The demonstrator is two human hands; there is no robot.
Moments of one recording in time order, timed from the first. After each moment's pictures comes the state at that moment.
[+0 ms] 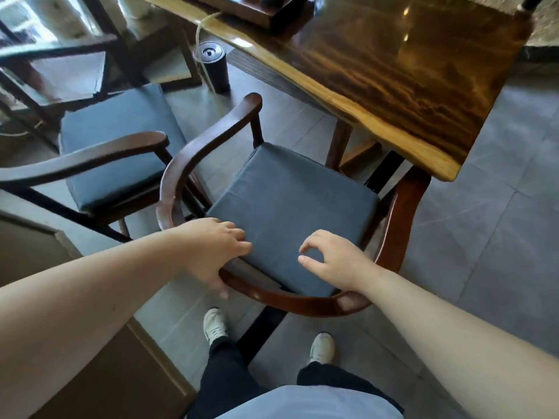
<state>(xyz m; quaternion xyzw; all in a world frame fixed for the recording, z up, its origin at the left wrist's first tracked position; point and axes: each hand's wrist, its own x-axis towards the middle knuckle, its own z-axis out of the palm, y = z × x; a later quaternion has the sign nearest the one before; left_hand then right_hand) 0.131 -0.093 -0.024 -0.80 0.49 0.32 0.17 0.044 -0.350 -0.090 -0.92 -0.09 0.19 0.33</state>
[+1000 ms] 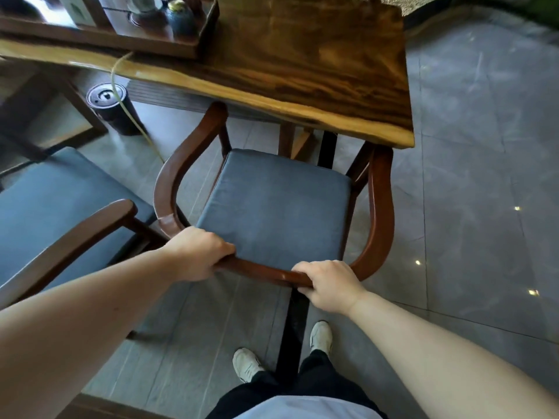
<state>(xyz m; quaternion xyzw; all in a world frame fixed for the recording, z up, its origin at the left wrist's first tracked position) 0.279 -0.003 -0.050 -0.76 0.60 0.21 0.15 0.061 -0.197 -0.087 -0.96 0.10 0.14 0.22</state>
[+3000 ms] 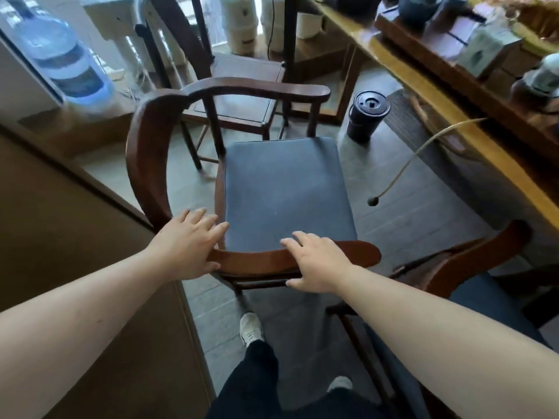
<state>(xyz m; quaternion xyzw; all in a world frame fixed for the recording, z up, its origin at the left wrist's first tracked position) 0.416 0.439 -0.054 -0.96 0.16 0.18 0.13 0.464 0.170 -0.112 -0.91 -0.36 0.22 0.02</state>
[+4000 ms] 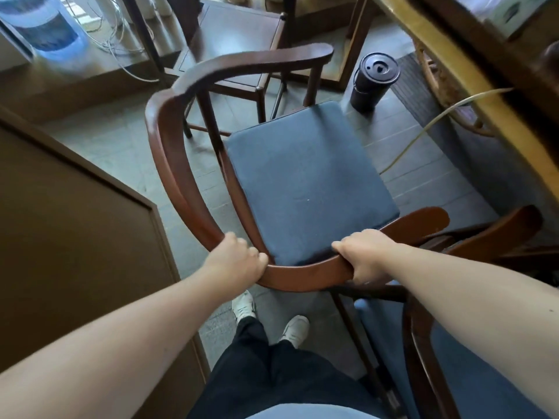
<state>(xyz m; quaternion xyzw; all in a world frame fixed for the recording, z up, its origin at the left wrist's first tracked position) 0.415 0.332 -0.095 -0.90 0.27 0.28 0.18 0.516 0.080 -0.144 -0.83 -0.43 0.33 -0.13</state>
